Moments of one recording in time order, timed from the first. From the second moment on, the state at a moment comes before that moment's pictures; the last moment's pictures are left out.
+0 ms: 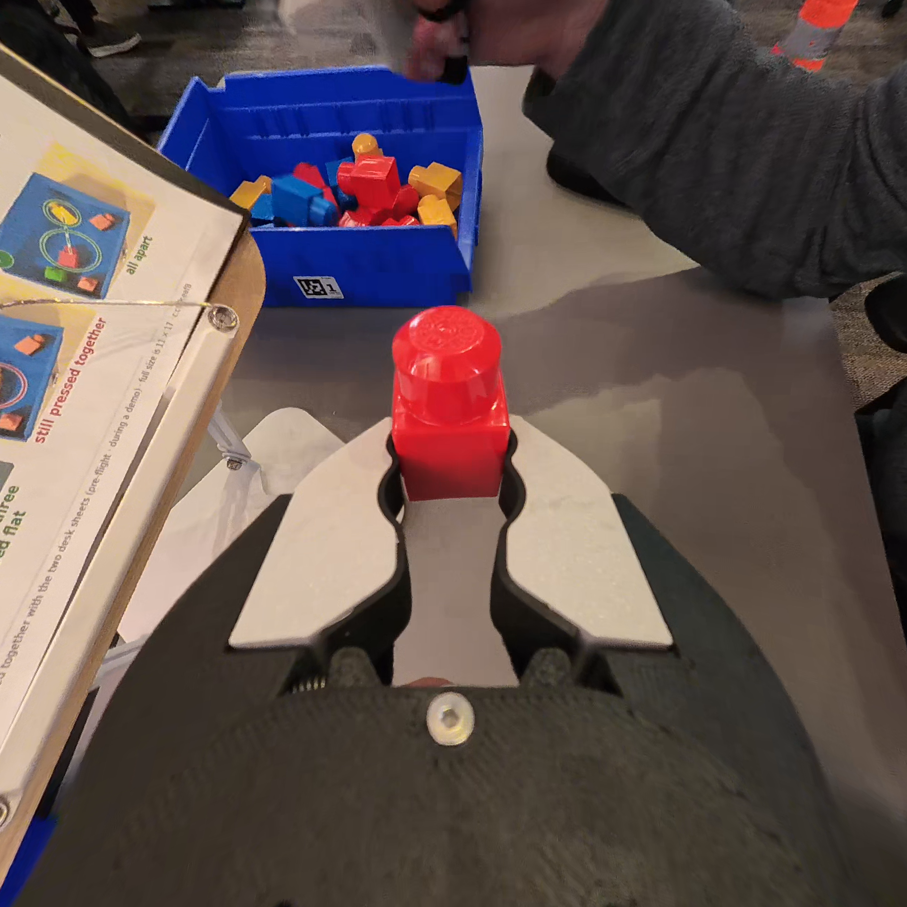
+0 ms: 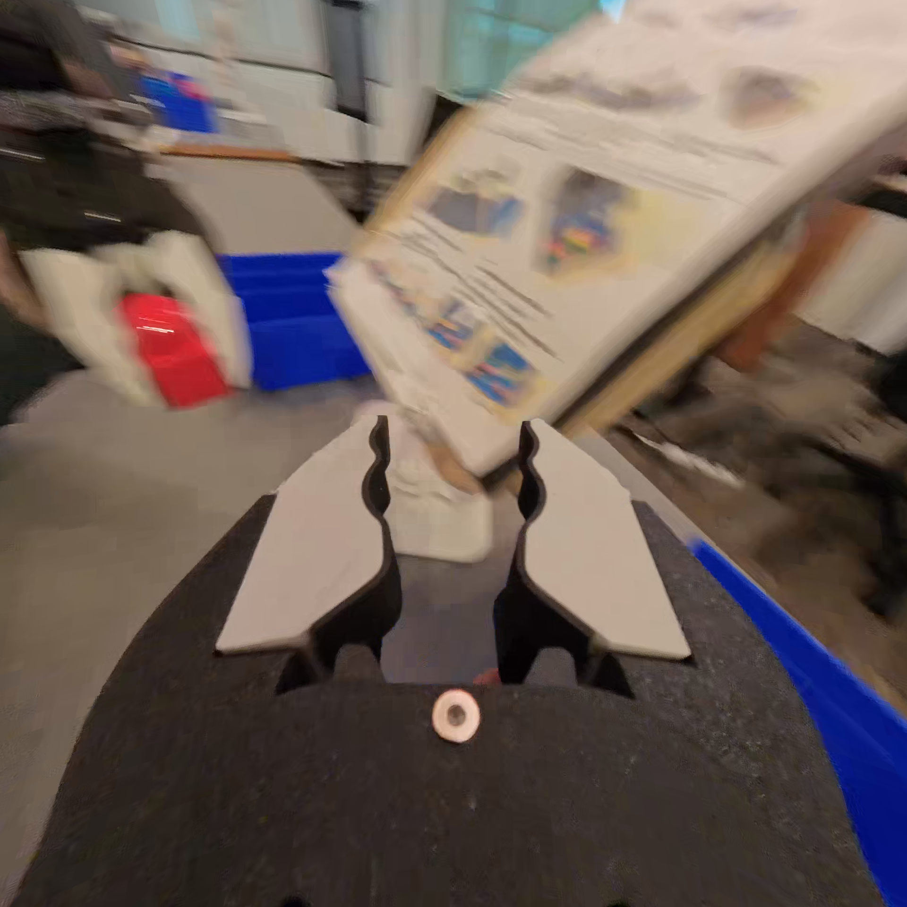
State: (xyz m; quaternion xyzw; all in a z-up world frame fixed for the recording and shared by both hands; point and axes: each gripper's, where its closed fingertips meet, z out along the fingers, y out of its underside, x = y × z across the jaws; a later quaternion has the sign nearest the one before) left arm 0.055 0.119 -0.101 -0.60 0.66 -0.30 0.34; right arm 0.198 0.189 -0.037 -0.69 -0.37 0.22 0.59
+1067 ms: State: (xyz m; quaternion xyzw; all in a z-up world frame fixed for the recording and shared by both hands) left arm 0.041 0.117 -0.064 -0.56 0.65 -0.32 0.40; right arm 0.202 0.182 -0.016 -0.66 -0.34 0.24 0.62
